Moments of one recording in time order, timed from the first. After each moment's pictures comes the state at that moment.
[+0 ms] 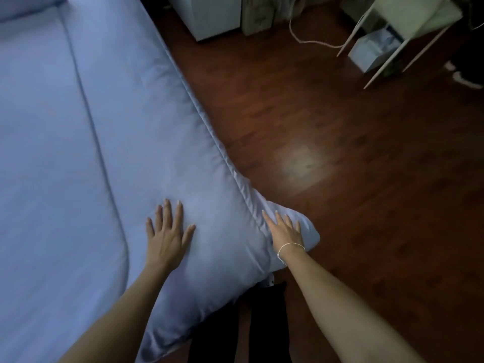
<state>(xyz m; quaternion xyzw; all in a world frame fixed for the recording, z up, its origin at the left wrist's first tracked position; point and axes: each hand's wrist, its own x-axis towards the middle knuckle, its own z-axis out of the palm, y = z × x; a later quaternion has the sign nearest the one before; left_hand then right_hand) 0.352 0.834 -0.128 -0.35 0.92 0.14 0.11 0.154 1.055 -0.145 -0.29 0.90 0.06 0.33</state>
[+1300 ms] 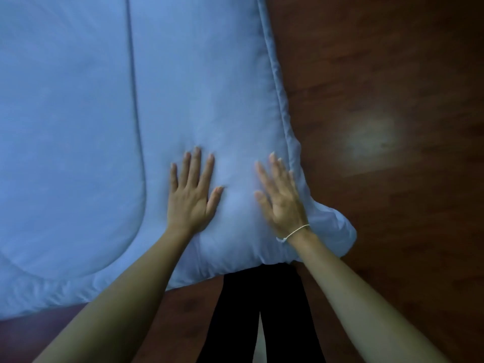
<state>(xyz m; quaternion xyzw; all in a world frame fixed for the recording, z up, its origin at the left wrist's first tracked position) 0.350 0.854 -0.162 -0.40 0.91 0.05 0.06 0.174 0.986 -0.184 -0.51 0.79 -0.30 0.19</state>
